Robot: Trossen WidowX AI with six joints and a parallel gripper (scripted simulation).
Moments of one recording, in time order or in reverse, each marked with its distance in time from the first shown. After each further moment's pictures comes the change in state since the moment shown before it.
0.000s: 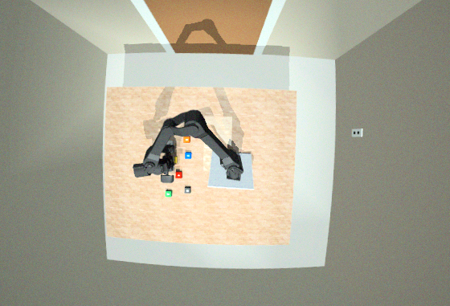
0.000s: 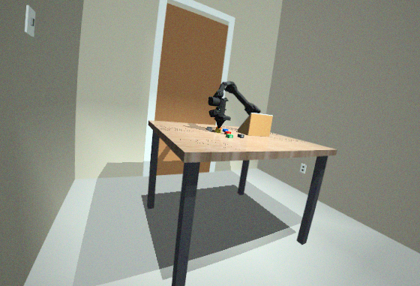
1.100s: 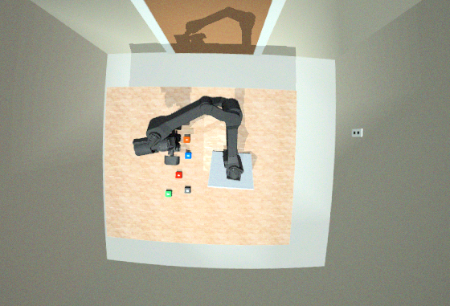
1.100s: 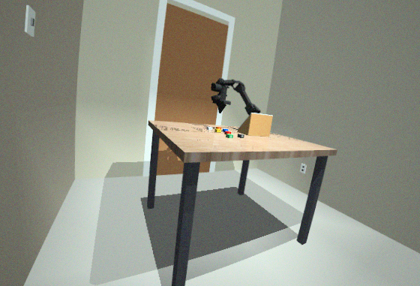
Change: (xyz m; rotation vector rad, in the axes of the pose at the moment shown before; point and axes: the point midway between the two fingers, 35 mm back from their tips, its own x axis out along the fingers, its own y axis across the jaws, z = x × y) arm -0.105 -0.107 -0.060 0.024 -0.017 0.007
